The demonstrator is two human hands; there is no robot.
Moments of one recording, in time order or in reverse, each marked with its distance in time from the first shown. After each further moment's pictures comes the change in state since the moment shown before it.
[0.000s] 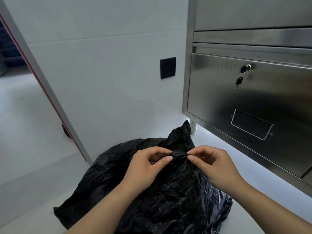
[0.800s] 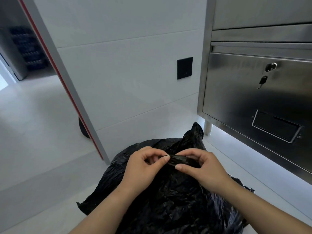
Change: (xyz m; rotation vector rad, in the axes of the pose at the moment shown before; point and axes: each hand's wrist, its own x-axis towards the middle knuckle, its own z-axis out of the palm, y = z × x) left_hand -0.011 -0.020 -0.051 0.116 0.162 0.056; right_hand 0.013 -0.005 0.066 0.074 -0.176 0.017
